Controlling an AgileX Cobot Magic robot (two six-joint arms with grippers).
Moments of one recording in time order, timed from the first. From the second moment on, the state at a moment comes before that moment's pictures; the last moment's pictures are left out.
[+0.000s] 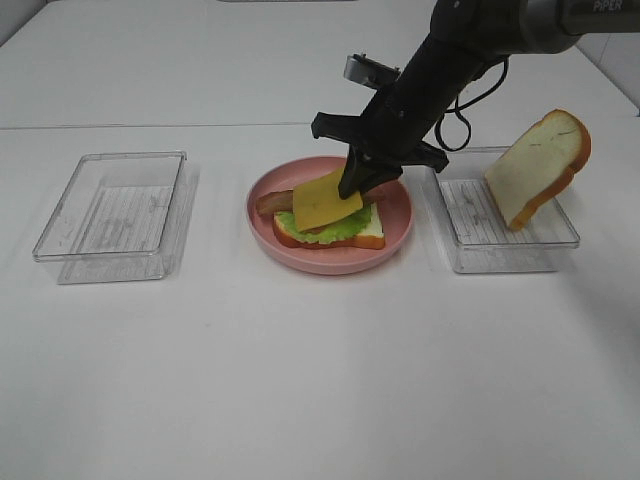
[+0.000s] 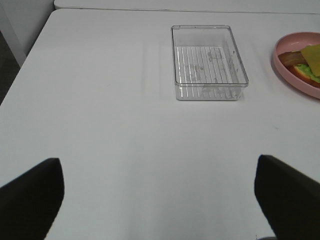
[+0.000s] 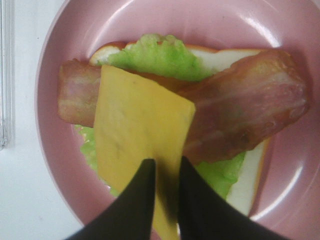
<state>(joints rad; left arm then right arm) 0.12 -0.01 -0.52 -0.10 1.08 0.04 0.33 2.31 -1.80 0.49 0.98 -0.07</state>
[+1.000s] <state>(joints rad) 0.12 -0.01 -0.52 -0.10 1.08 0.04 0.10 2.21 -2.11 0.23 1.22 -0.01</state>
